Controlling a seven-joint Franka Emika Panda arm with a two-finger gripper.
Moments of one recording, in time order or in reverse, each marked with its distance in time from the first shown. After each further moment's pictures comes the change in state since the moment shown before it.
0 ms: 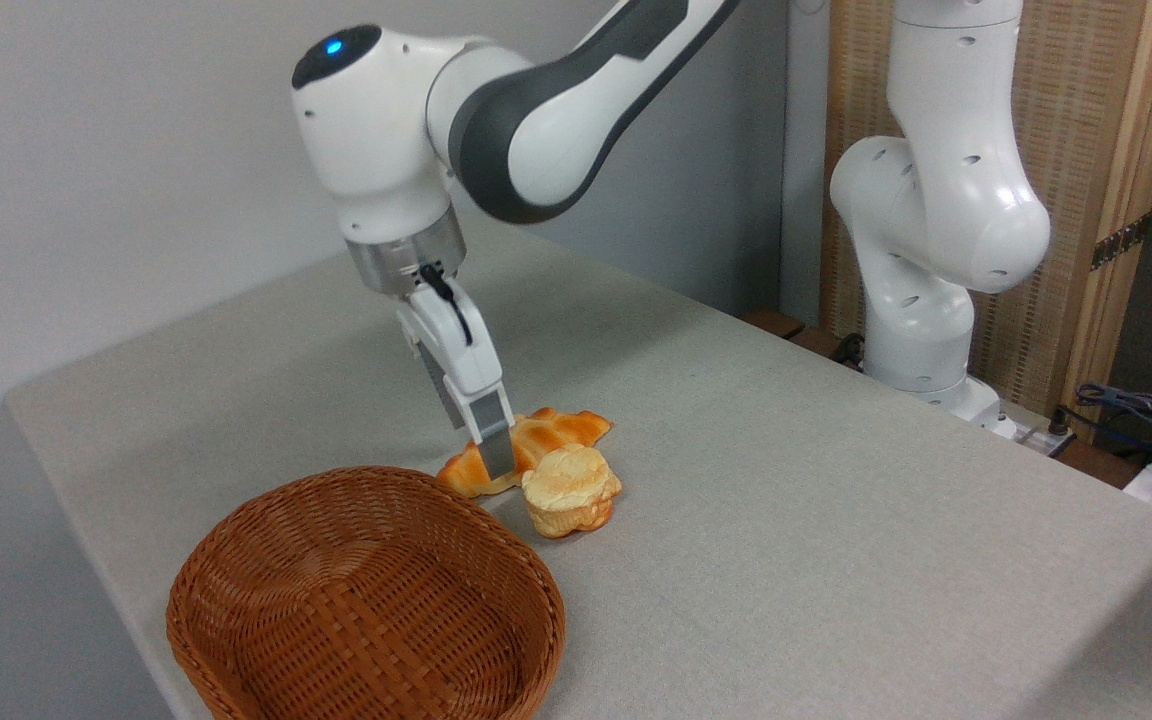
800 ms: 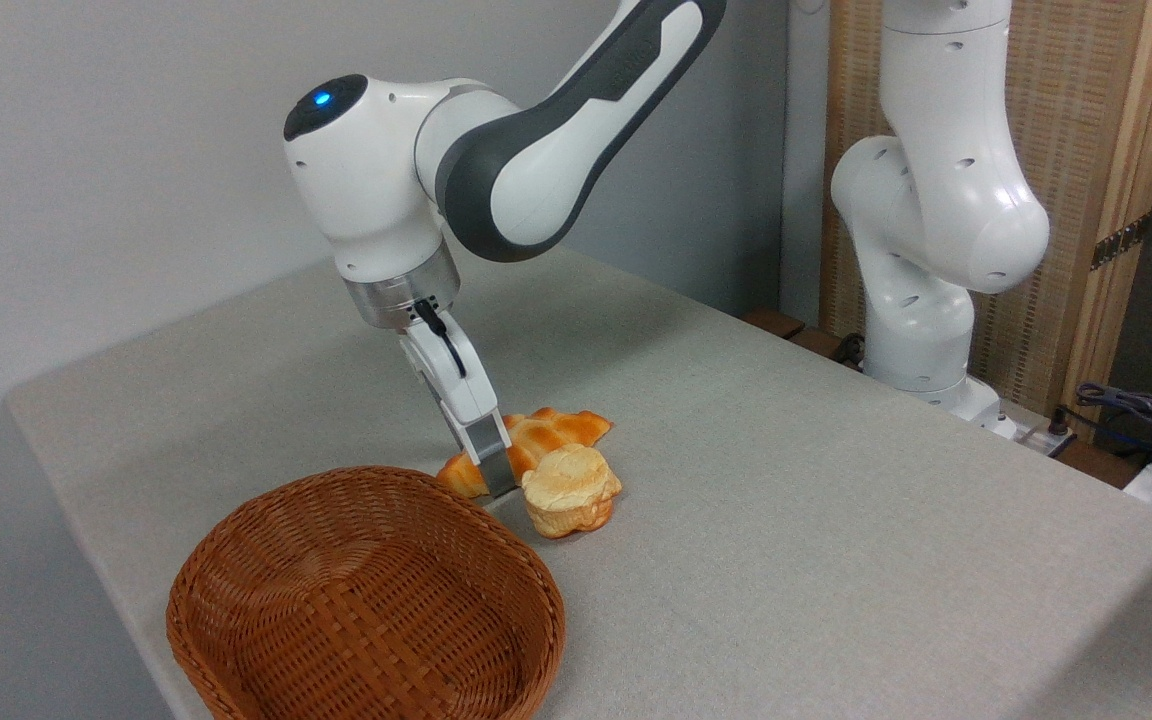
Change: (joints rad) arm -0.011 0.048 0.000 0.000 0.000 0.010 0.000
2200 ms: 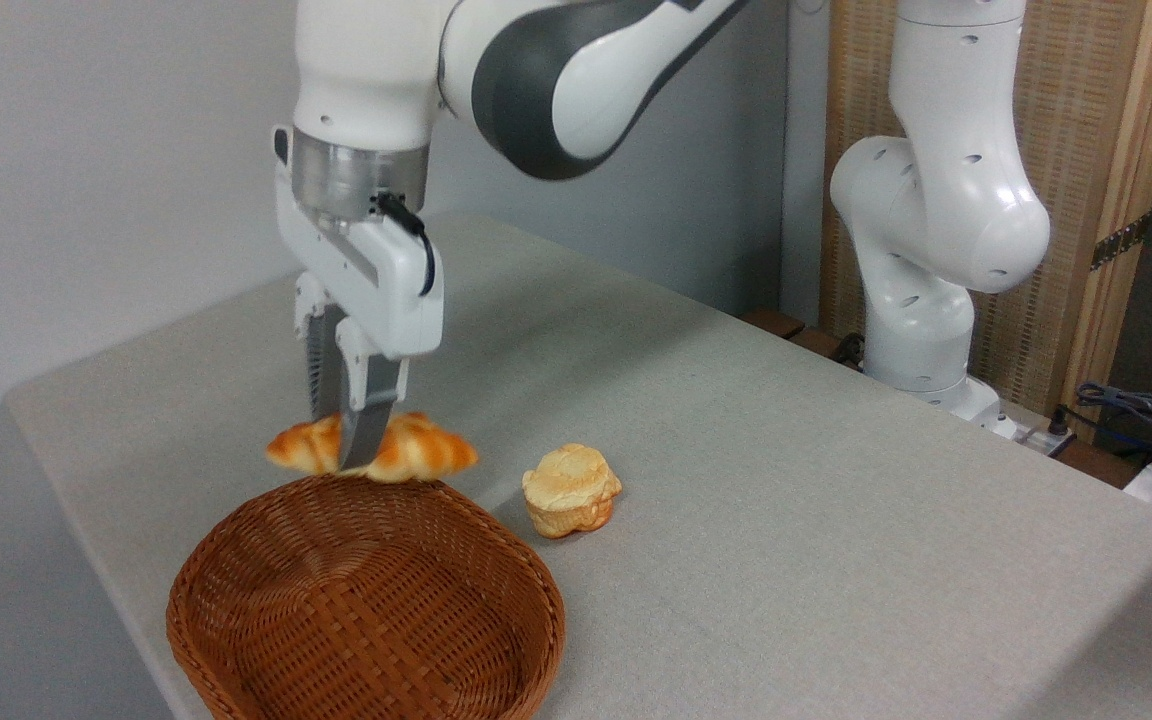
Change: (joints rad) arm 0.013 -0.070 0.121 0.112 -0.051 0.290 0.000
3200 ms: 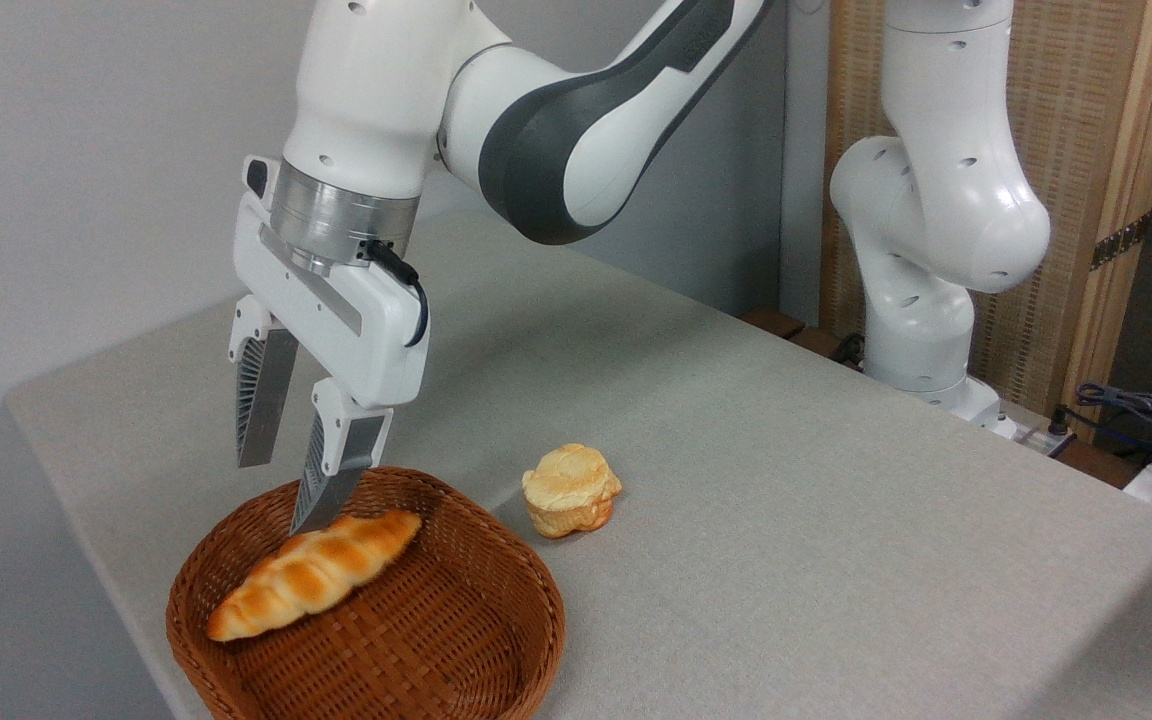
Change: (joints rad) arm 0.003 0.059 0.030 0.004 -0.072 0.186 -0.001
